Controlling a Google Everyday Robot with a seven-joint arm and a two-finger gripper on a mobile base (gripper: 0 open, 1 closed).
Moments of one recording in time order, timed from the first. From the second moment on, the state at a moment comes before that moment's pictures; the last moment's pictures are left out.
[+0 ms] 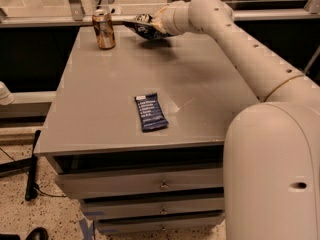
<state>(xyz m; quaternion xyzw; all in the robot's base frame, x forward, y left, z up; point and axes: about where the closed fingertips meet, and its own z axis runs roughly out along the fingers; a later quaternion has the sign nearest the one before) 0.890 -0.009 0.905 -0.50 0.65 0.00 0.57</state>
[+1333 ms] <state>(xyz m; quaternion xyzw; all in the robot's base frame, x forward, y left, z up) 0.856 0.057 0.901 -0.49 0.63 0.05 0.59</state>
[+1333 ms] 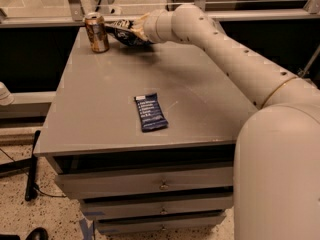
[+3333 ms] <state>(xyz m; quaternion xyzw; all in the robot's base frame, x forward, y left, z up) 0.775 -0.022 0.891 -0.47 0.68 0.15 0.54</state>
